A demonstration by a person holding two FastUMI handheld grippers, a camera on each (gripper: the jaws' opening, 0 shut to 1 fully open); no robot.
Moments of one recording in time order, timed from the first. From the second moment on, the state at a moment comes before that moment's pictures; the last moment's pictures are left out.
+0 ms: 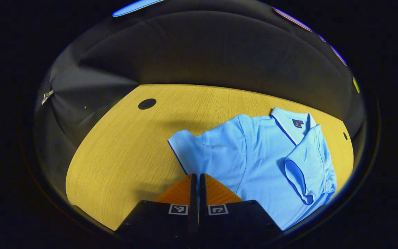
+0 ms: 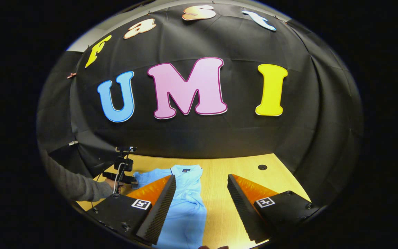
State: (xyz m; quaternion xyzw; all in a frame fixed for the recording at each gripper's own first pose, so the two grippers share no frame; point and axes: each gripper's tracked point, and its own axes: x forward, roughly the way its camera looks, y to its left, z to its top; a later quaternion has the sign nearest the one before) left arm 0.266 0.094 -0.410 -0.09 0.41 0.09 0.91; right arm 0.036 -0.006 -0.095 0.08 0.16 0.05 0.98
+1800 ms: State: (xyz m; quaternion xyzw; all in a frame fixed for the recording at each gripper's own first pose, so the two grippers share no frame) left arm 0.224 -0.178 -0.350 0.09 0.34 -0.24 0.91; right arm 0.001 -0.050 -0.108 0.10 0.18 0.01 0.98
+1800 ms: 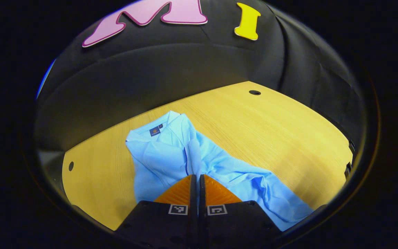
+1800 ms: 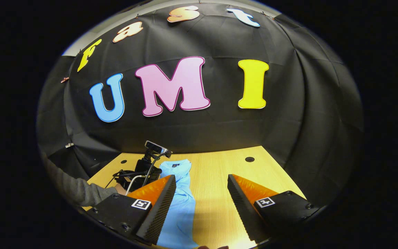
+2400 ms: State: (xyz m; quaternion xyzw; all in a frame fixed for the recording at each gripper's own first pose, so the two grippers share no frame) left arm 0.215 -0.185 -0.371 0.09 0.36 -0.25 0.89; right arm 0.000 -0.052 -0.109 0.11 0.18 0.01 0.98
